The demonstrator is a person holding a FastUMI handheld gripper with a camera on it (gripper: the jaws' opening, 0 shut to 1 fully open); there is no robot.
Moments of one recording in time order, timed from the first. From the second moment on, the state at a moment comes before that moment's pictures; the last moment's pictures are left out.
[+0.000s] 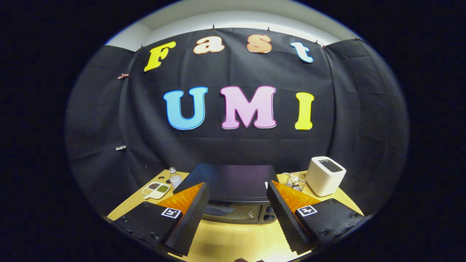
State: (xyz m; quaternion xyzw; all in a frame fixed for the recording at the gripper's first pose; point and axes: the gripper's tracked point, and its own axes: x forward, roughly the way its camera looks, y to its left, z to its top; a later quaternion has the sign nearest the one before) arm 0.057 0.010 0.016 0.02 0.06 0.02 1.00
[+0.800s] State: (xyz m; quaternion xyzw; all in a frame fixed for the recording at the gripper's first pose) arm 0.011 -0.028 0.042 0.01 0.02 -0.03 1.00
